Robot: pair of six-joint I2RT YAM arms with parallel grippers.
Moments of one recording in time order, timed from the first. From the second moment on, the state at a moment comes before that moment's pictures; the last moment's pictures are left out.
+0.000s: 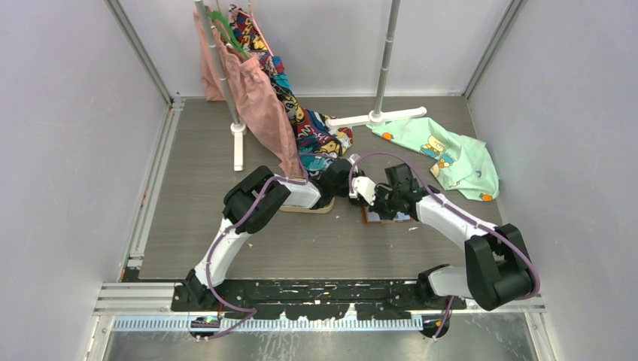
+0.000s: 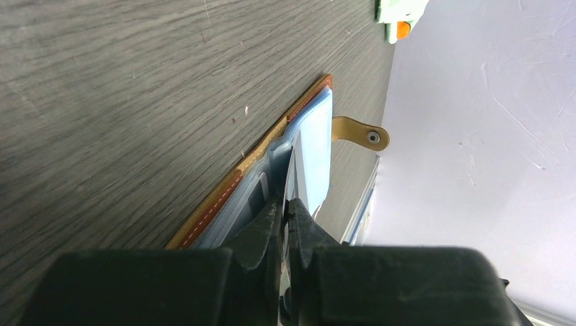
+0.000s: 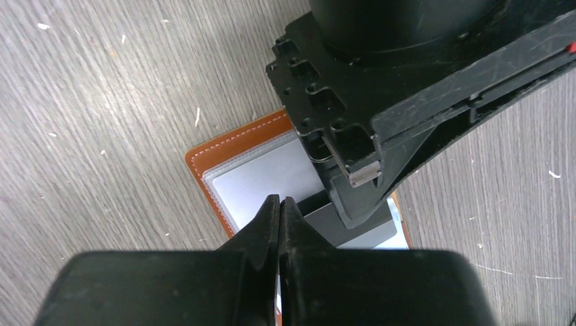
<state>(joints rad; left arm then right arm) -0.87 2.32 1.39 0.47 0.42 -1.21 0.35 1.29 0.65 -0.36 -0.36 -0.86</state>
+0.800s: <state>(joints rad) -0.86 2.33 1.40 0.47 0.44 -1.21 0.37 1.34 0.65 -0.42 -0.22 -0.93</state>
